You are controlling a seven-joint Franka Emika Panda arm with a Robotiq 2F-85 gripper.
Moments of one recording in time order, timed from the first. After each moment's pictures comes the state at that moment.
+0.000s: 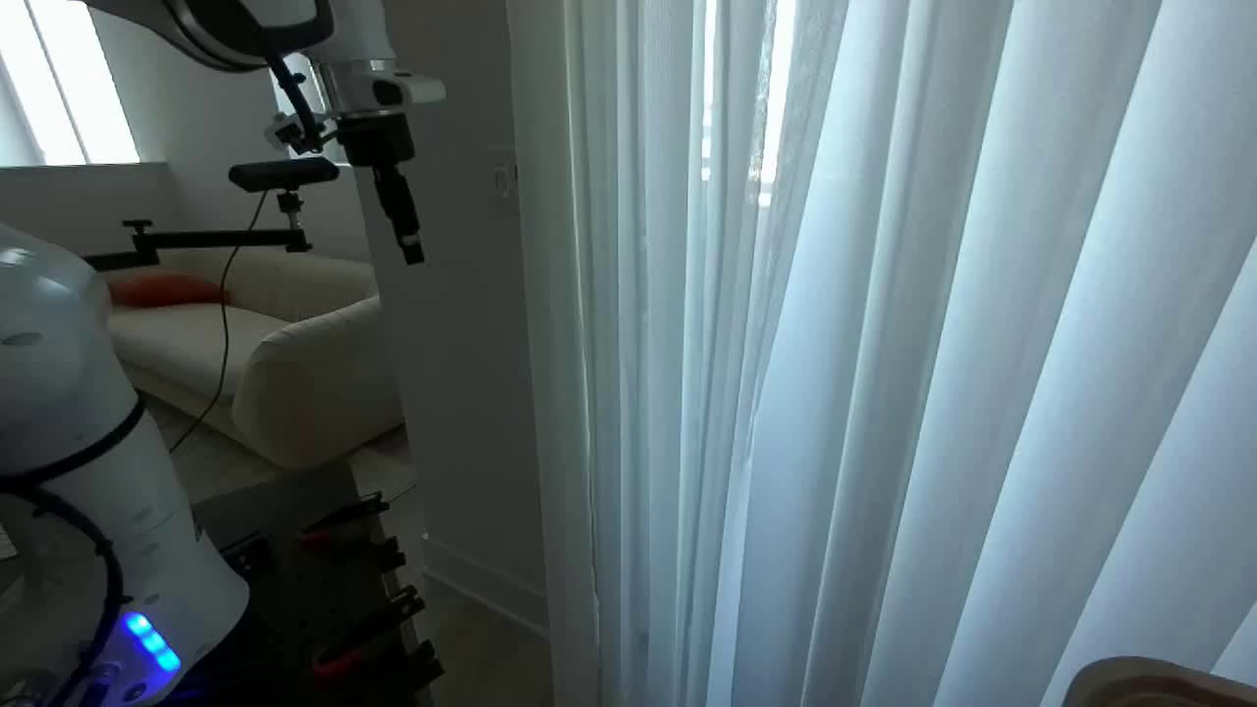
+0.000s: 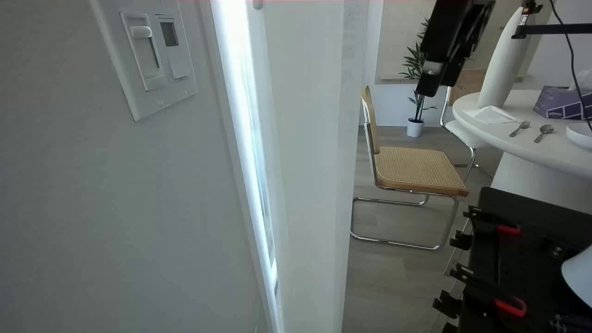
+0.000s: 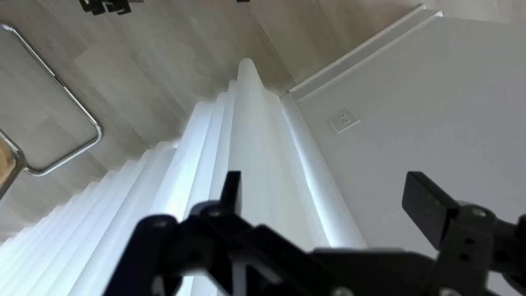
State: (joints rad) arm 0.11 -0.80 0.21 -2.67 0.18 2.02 0.30
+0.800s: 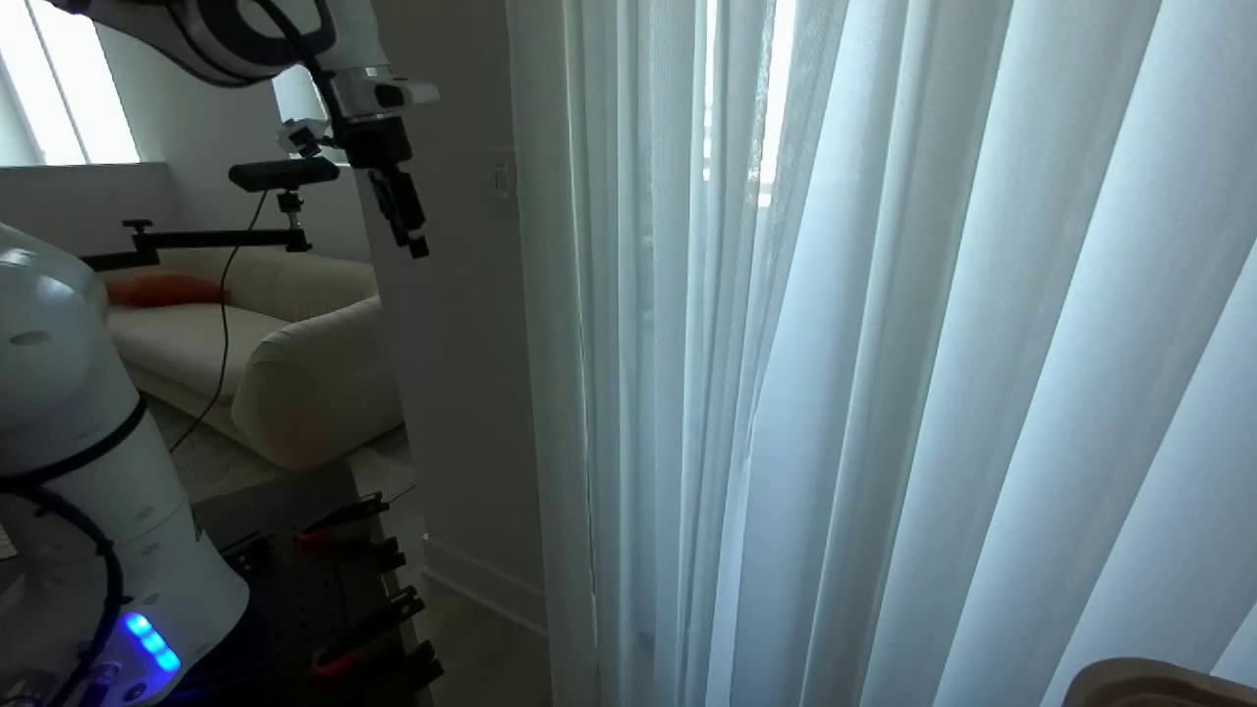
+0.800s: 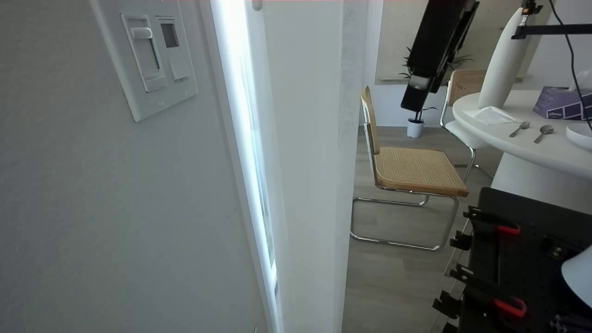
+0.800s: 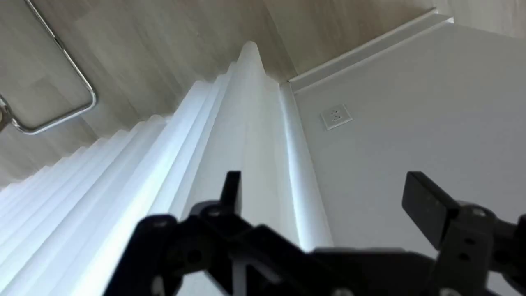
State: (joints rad) arm 0.14 -0.73 0.30 -2.64 0.17 2.08 0.30
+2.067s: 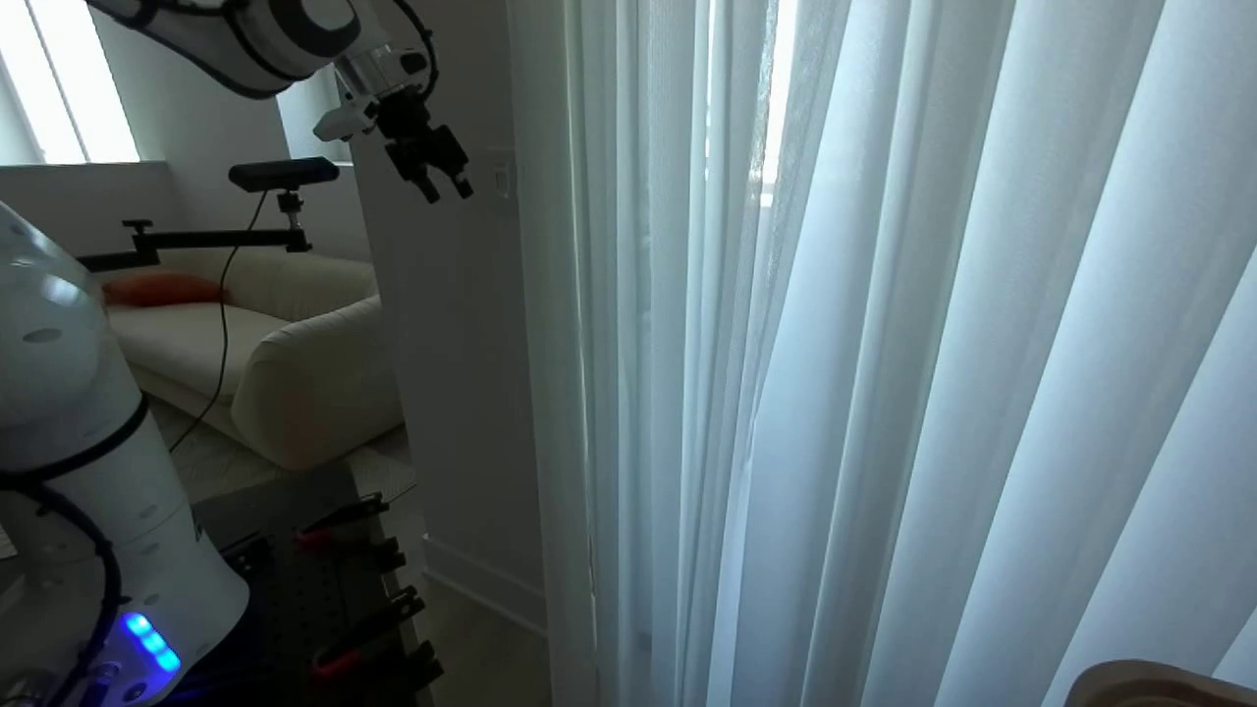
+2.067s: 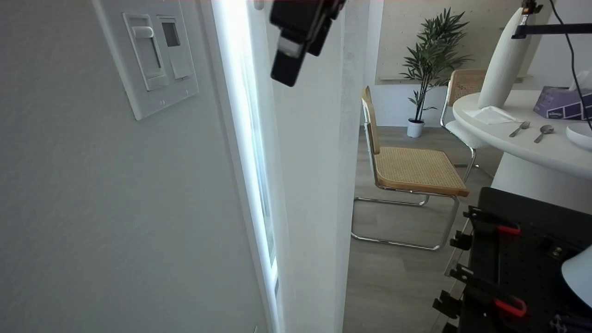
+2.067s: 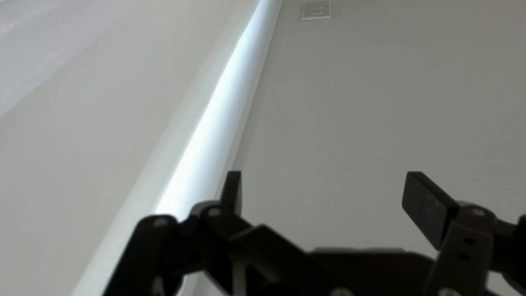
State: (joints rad) arm 0.18 -0.42 0.44 -2.35 -0.10 2.33 0.31
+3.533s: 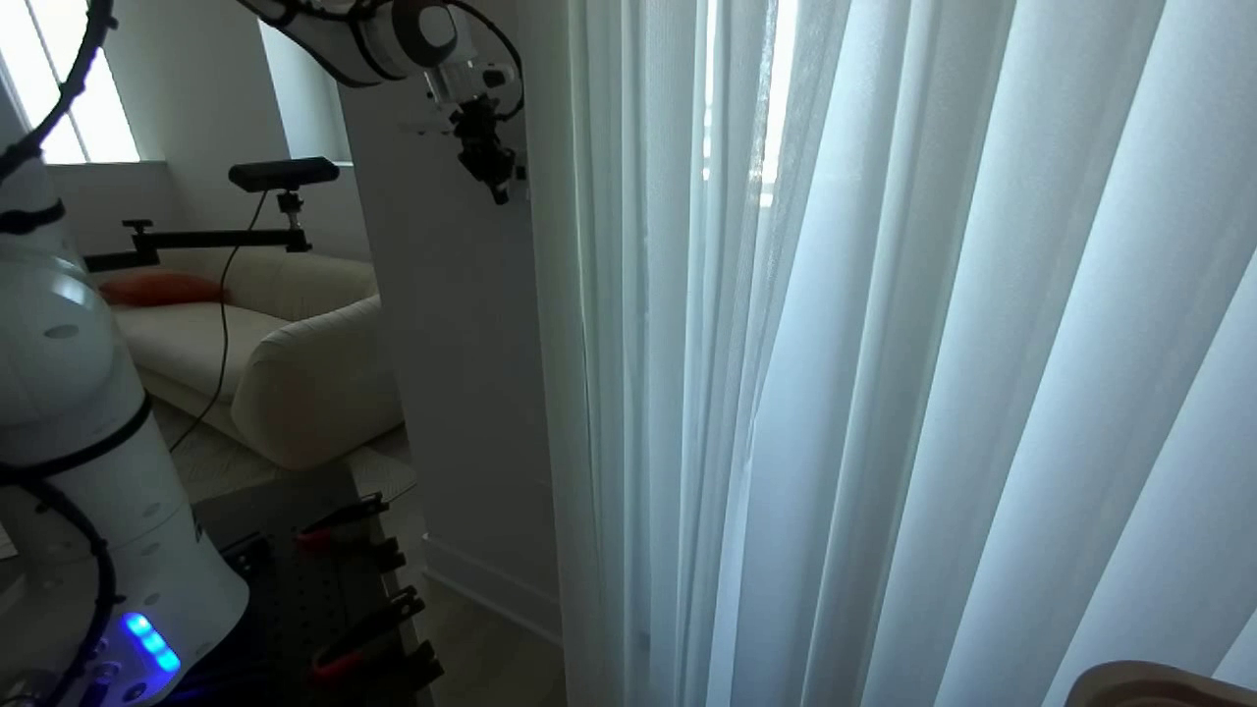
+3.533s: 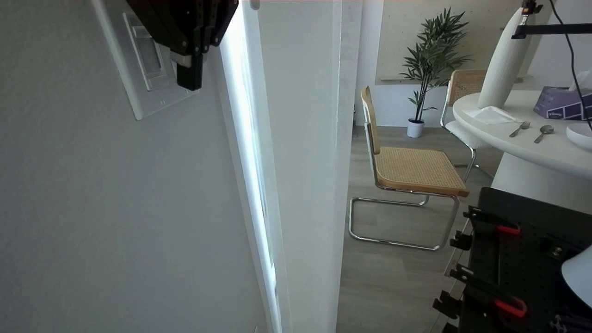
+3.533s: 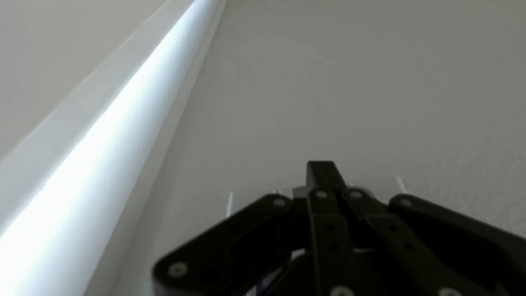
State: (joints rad) arm 0.24 -0.01 0.34 -1.96 -0.11 2.27 0.32
